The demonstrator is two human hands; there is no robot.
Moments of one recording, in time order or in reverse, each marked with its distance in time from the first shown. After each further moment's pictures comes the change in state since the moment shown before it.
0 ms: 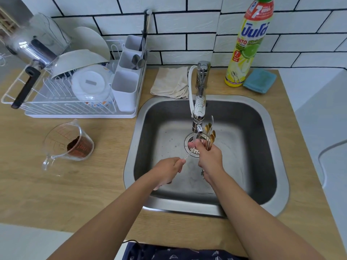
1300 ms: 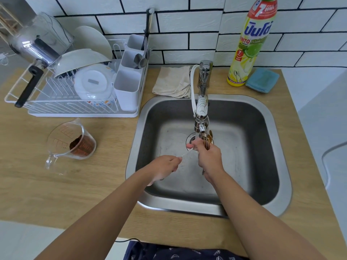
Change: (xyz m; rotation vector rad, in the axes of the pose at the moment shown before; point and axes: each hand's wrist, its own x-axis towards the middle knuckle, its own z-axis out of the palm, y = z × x) left_hand 0.001 -0.012 -0.021 -0.059 -0.041 0.015; right_hand 0.004 0.004 0.001 -0.057 -0.066 -0.039
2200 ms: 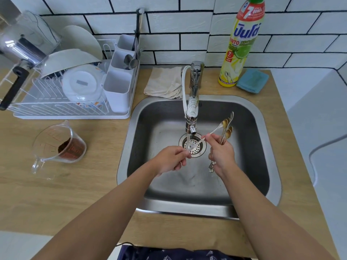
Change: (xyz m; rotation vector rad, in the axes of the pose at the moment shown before) left_hand 0.044 0.020 0.021 -0.268 -0.059 0.186; right_hand 0.014 -0.027 -0.044 0.201 0.121 0.052
